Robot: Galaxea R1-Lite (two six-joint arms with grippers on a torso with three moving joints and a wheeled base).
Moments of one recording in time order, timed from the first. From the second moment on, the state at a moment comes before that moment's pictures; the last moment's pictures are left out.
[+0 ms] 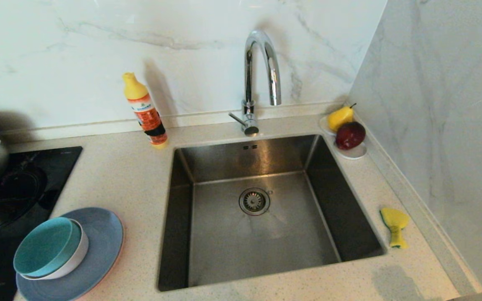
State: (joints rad) left arm -0.05 0.54 -0.46 -0.21 0.05 0.13; right arm 0.01 0.00 0.00 0.00 0.01 -0.04
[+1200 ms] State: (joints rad) left arm 0.02 0.00 0.00 -0.02 -0.06 0.12; right arm 0.01 0.00 0.00 0.01 0.01 -0.01
